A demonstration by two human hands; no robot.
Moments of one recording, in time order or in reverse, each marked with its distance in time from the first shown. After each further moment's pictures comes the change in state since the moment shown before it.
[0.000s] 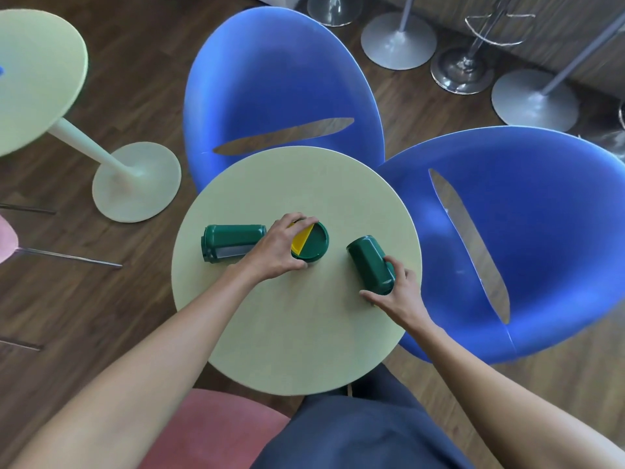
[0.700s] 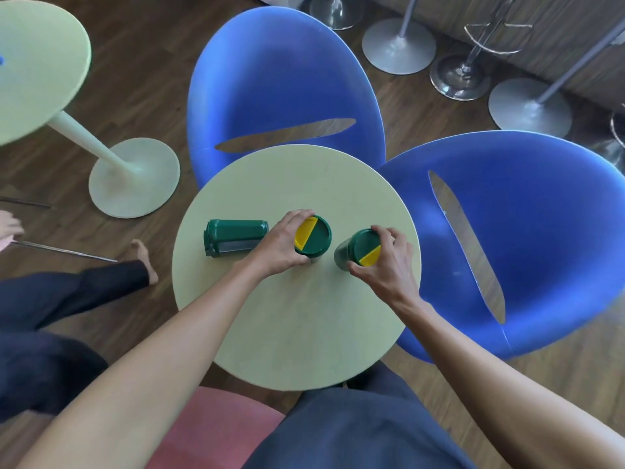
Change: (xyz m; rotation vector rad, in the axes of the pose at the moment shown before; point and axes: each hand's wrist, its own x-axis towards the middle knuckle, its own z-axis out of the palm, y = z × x) left_hand -0.006 0.004 0.001 -0.135 0.035 -0.039; right_hand 0.000 -0.068 -0.003 -0.119 0.231 -0.255
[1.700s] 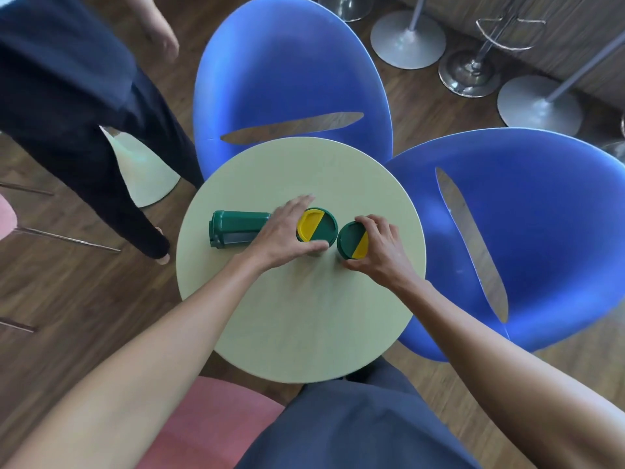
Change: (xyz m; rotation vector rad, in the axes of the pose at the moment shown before) left_hand -0.002 -0.006 -0.003 0.059 0.095 0.031; right_hand 0.021 -0.013 0.003 -0.173 -0.215 -0.145
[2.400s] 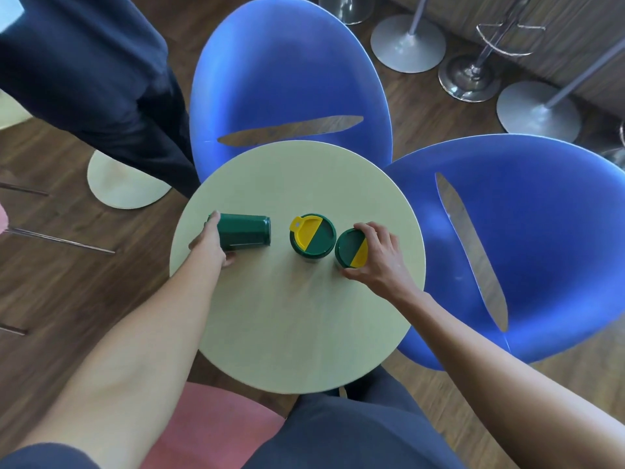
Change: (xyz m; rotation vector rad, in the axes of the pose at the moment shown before) left_hand 0.009 -0.103 -0.031 -1.222 0.638 -1.293; right_hand 0.001 0.006 0.004 0.042 0.012 -0.005
